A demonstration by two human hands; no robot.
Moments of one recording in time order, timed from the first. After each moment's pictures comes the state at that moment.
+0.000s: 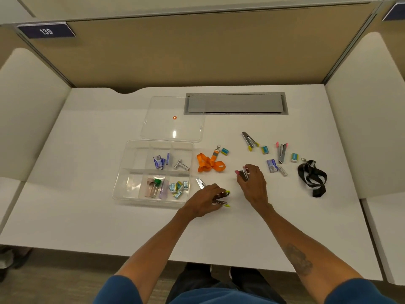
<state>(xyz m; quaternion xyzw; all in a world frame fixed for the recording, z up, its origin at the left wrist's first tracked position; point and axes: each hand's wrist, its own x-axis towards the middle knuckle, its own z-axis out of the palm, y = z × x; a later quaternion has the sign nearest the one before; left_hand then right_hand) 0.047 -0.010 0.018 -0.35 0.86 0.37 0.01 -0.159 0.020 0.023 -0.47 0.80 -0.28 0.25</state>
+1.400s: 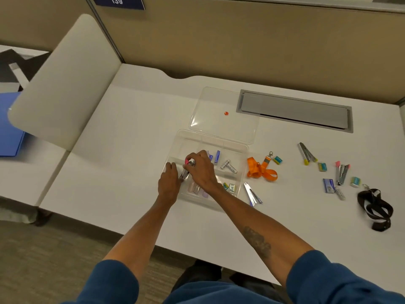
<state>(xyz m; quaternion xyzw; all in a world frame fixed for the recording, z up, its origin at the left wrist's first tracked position) 0.287 -0.090 0.009 -0.74 0.64 0.19 0.00 0.151 -0.110 0.060 -0.60 0.64 -0.27 0.40</state>
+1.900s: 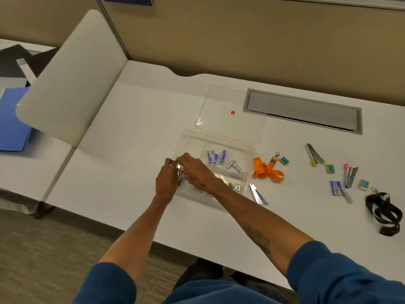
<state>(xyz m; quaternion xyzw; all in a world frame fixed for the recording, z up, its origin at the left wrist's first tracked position) 0.309 -0.089 0.024 -0.73 0.66 0.18 -0.10 0.171 -0.115 0.052 -0.83 0.45 -0.15 0.29</state>
